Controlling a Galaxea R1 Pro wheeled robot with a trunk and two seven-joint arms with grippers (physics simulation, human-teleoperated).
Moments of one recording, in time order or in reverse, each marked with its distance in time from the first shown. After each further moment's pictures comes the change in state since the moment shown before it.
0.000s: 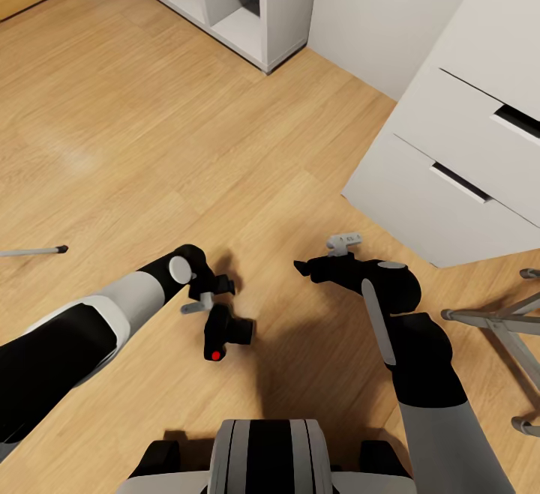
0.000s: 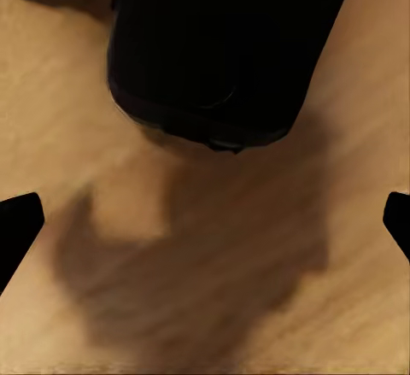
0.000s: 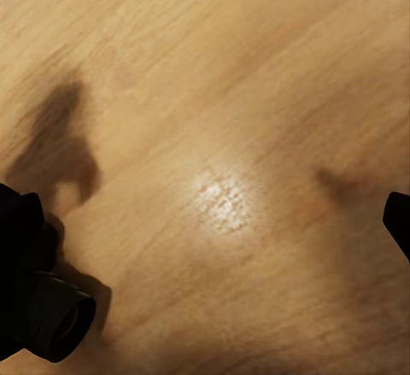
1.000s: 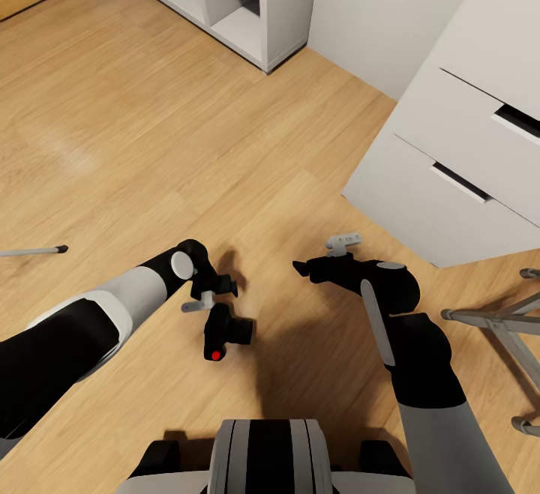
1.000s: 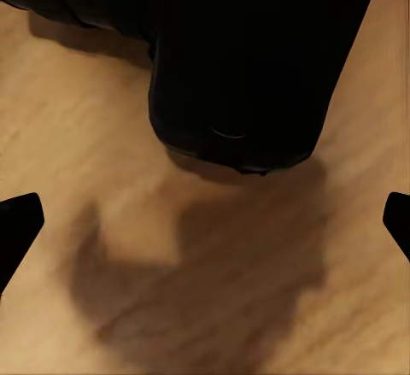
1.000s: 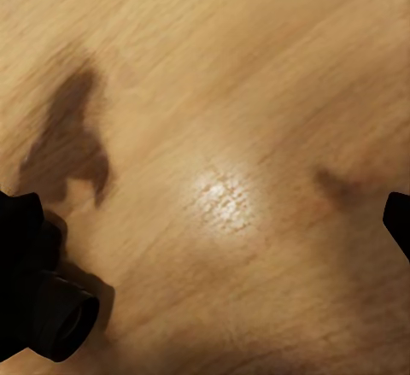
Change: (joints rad) left arm -0.023 -0.013 -0.002 0.009 -0.004 -0.096 0.012; right arm 0.002 0.004 0.002 0.000 0.000 -0.002 0.000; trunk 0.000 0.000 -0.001
